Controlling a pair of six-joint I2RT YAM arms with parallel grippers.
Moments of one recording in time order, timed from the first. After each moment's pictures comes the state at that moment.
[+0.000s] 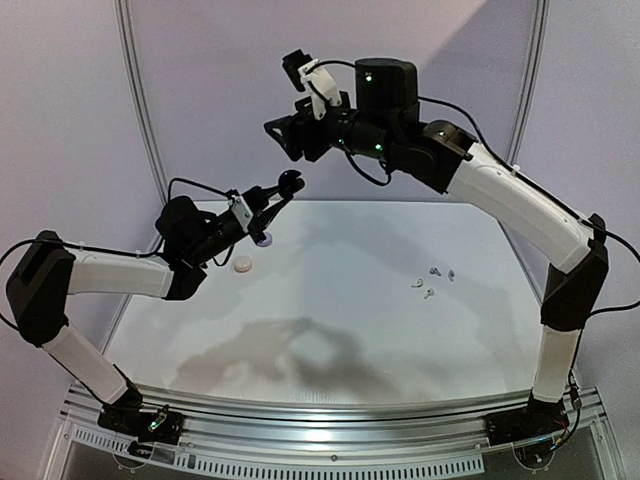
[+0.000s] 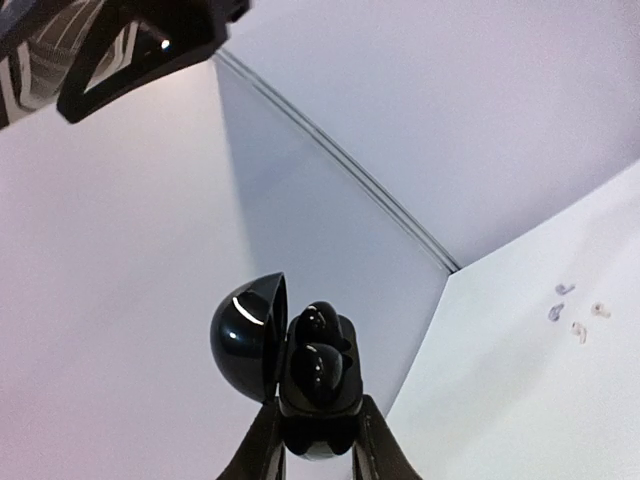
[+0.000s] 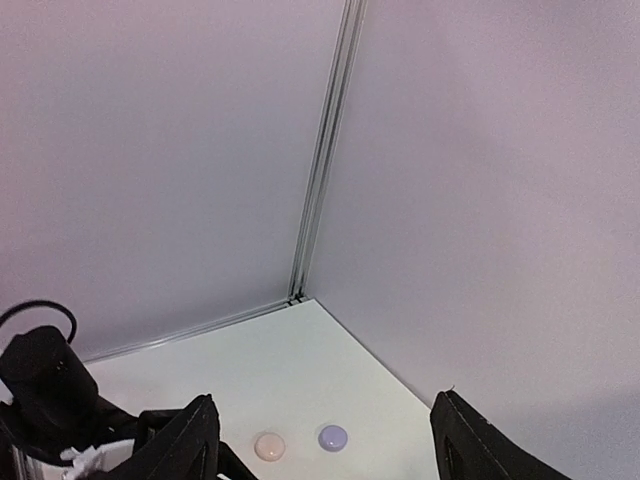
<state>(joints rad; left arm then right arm) -0.60 1.55 0.78 1.07 0.36 0.62 0.98 1.94 2.21 -0.31 0.11 -0.17</state>
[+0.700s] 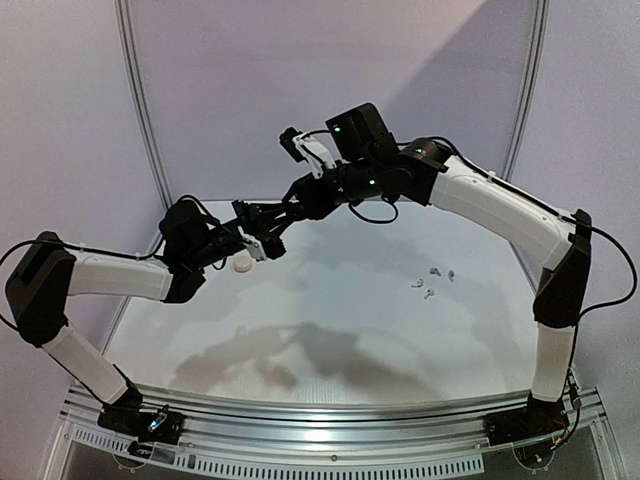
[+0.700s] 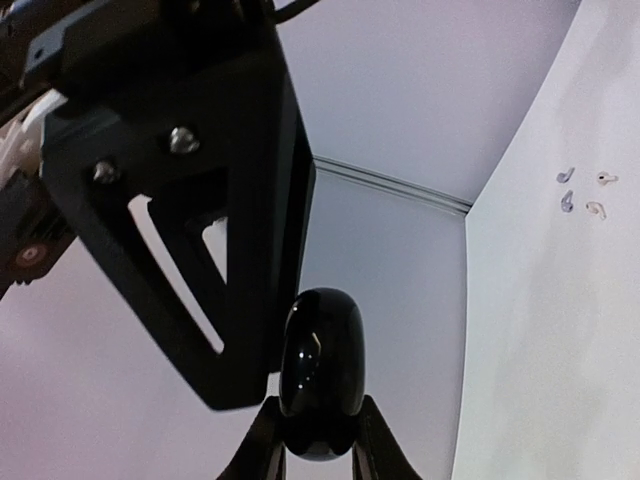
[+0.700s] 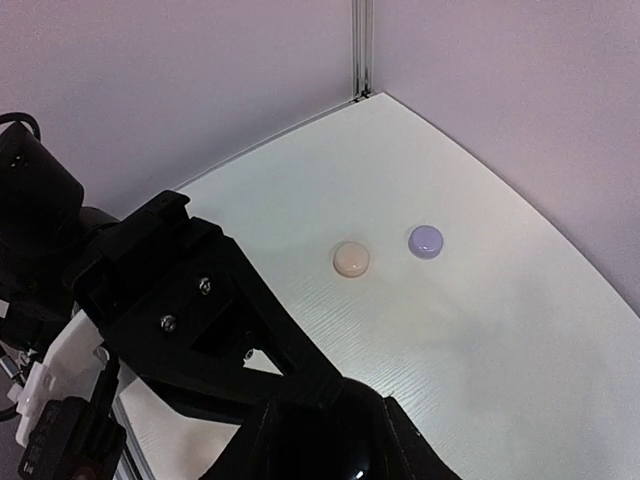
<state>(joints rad) -0.60 1.54 0.75 1.00 0.48 1.23 0.95 1.98 2.11 -0.66 -0.05 0.07</state>
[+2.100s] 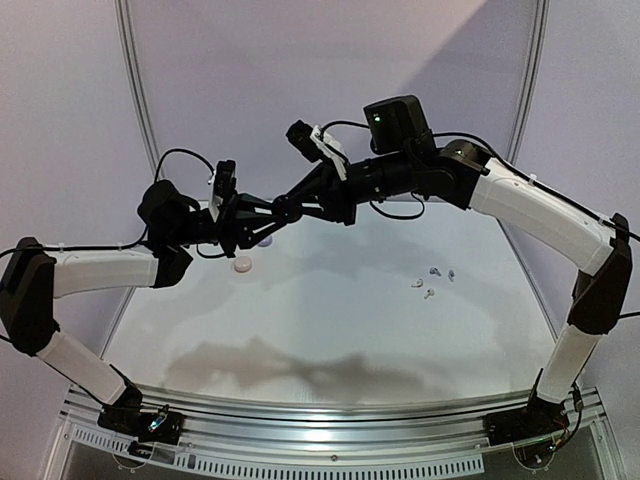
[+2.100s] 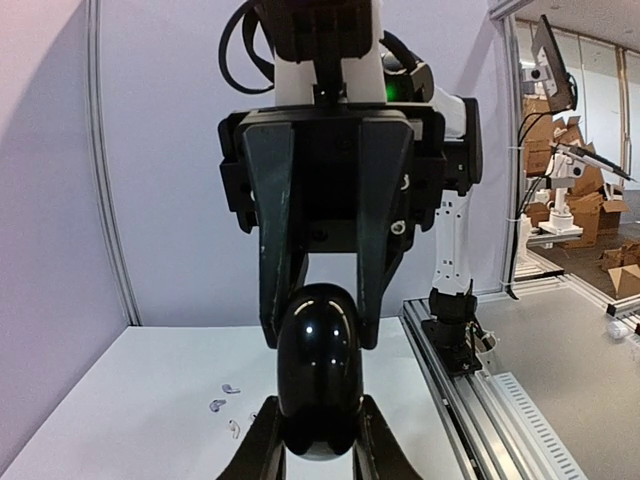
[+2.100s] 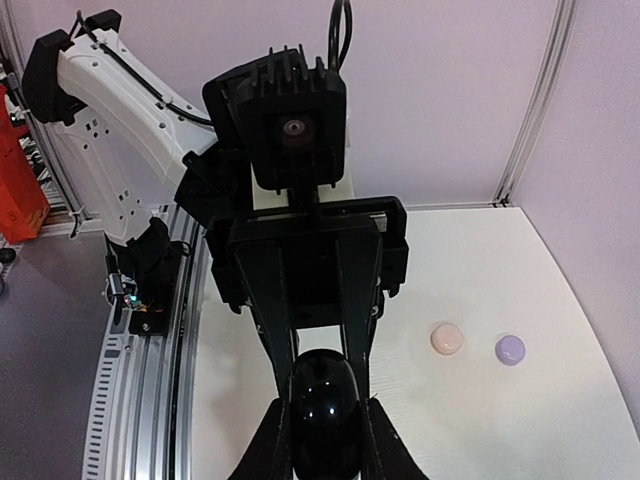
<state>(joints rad) -0.53 1.47 0.83 1.00 1.03 -0.24 0.93 1.78 1.89 -0.50 -0.47 -0.20</state>
